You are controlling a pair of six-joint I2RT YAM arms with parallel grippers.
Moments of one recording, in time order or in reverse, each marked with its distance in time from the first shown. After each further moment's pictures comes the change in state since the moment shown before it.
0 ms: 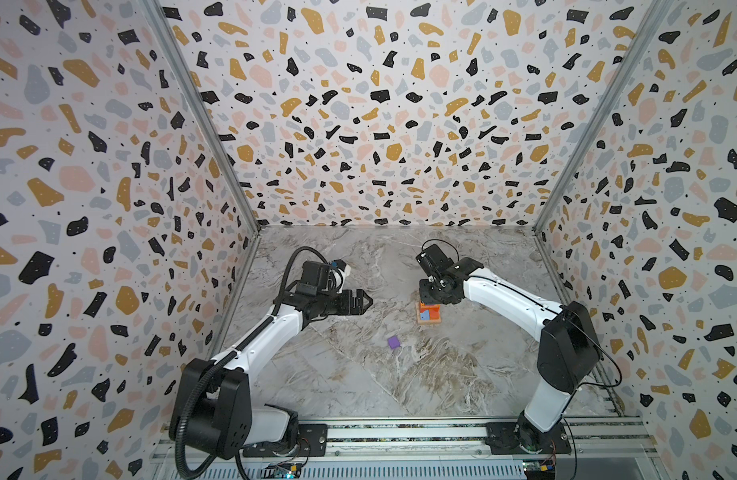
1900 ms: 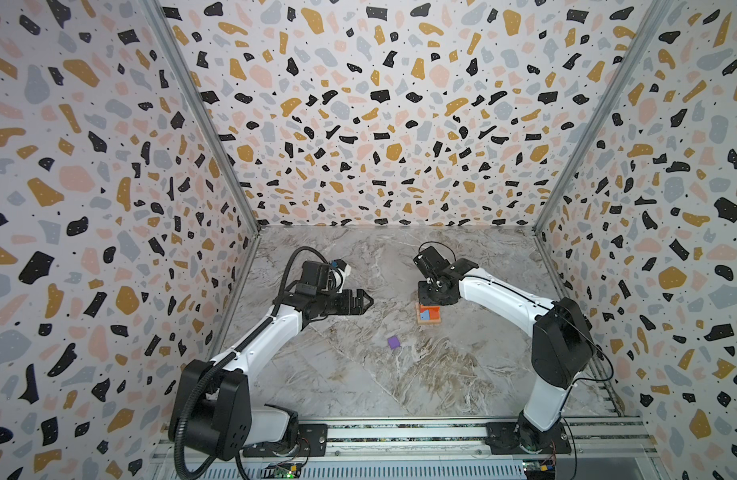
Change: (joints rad) left arm 0.000 -0.005 0.000 0.000 0.013 -0.004; right arm 0.006 0.039 0.000 0.010 -0.003 0.024
